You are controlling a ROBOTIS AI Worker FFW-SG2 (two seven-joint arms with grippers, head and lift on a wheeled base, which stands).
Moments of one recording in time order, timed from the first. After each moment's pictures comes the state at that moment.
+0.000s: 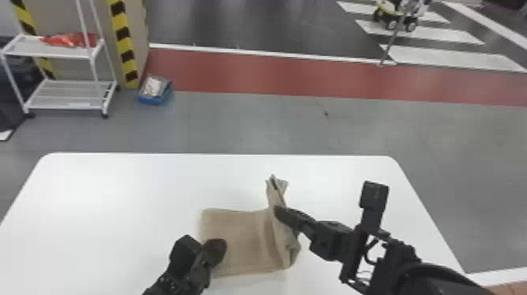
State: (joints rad) left arm 0.02 0.09 -0.44 -1.17 -0.07 -0.01 -0.21; right arm 0.26 0.00 -0.18 -2.04 -0.34 0.91 0.47
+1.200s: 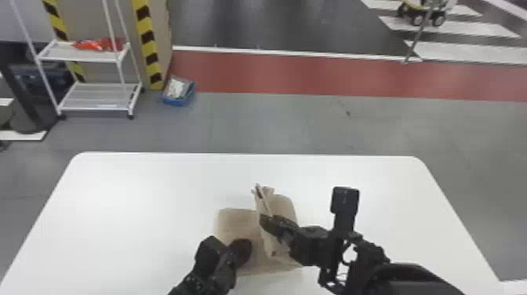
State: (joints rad) left arm 0.03 0.09 -0.46 -1.17 -0.05 -0.05 -0.21; right arm 0.20 0.00 0.02 -1.85 -0.27 0.75 0.40
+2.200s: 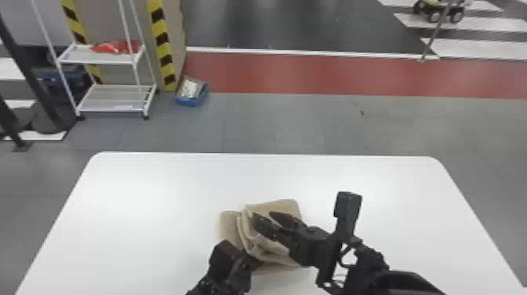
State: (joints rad) left arm 0.05 0.10 -0.46 -1.18 -0.04 -0.07 -0.21; right arm 0.17 0.00 0.07 -1.70 -0.35 0.57 0.46
